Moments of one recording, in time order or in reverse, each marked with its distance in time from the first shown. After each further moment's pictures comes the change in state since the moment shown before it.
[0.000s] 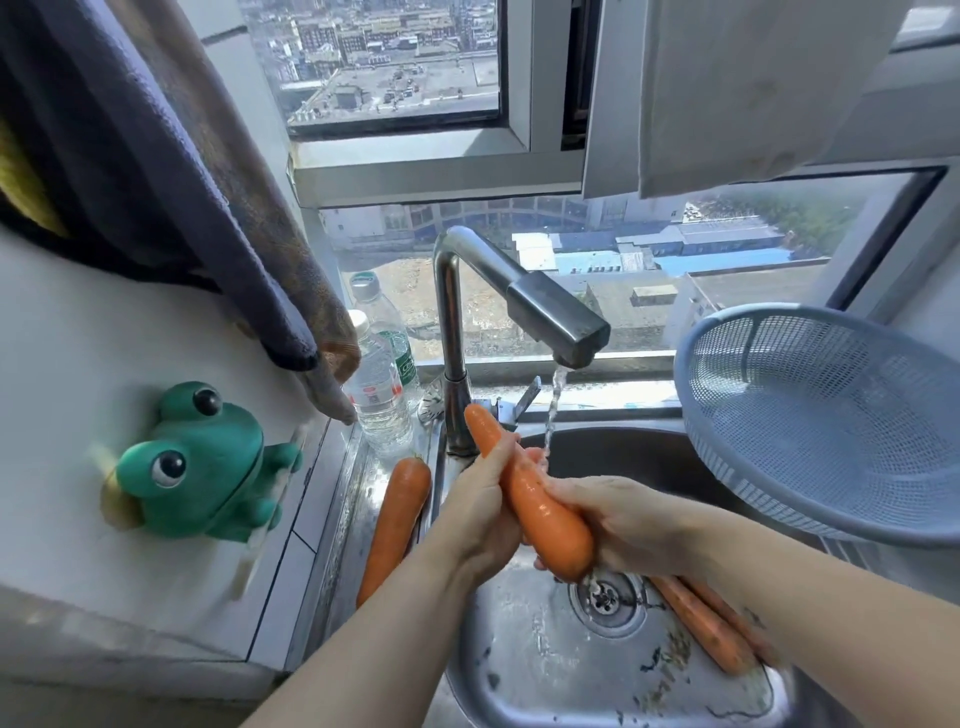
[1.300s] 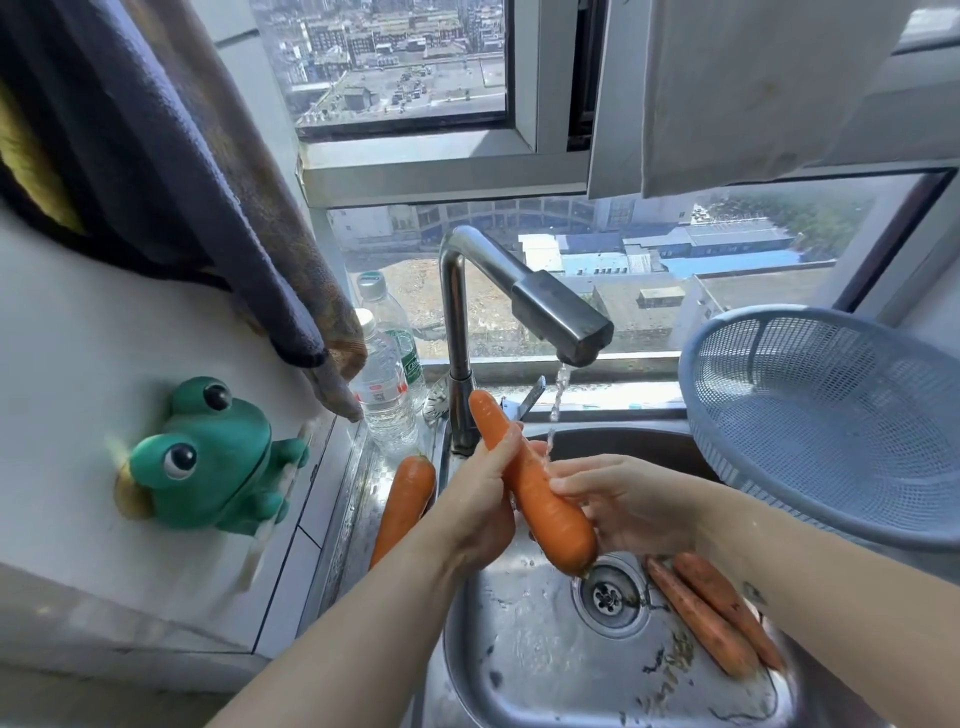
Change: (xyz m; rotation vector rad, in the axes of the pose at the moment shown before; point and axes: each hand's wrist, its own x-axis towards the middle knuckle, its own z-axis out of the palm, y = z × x) left_hand -0.002 0.008 -0.004 0.195 -0.123 0.114; right_hand -0.003 -0.013 -0.017 -0.023 -0.079 -0.017
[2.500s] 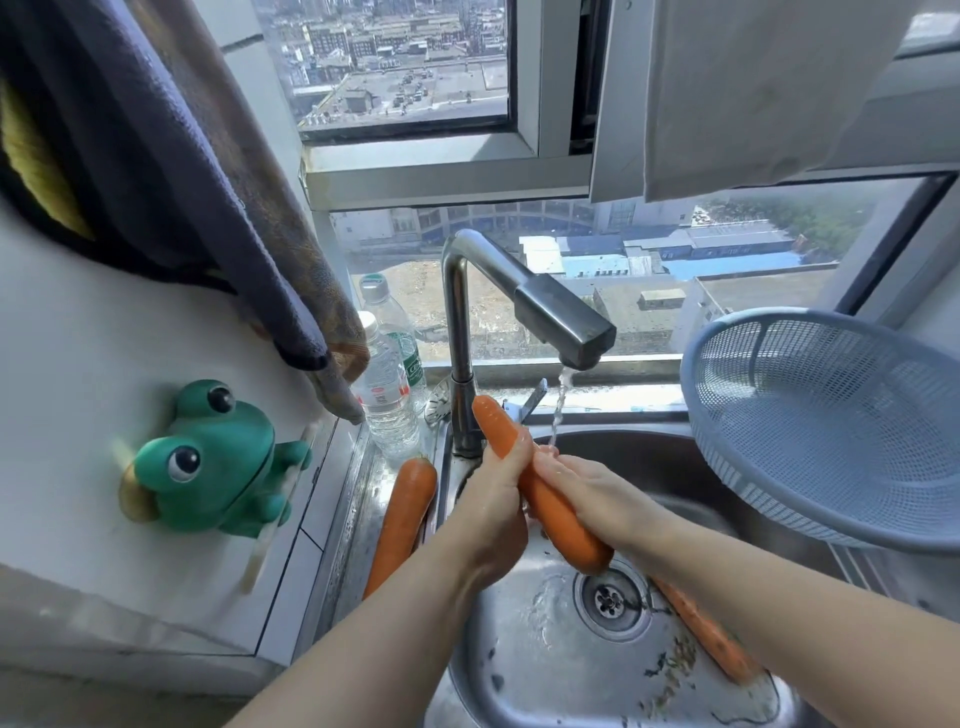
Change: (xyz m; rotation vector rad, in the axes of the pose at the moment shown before) left_hand -0.003 -0.008 0.008 0.007 0.030 0.020; right_hand 0.016 0.010 0.033 -0.289 0.404 -0.264
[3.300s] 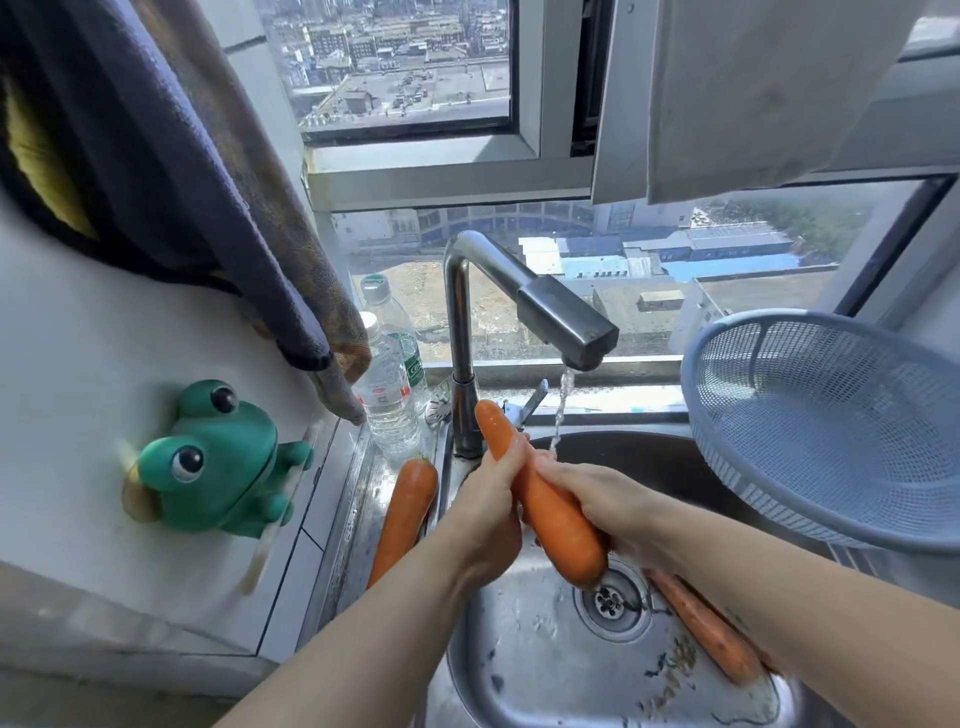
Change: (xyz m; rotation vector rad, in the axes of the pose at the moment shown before) left_hand -0.002 0.002 -0.007 0.001 -0.020 -0.061; right_hand -0.006 -0.016 0.001 0.152 -0.108 0.196
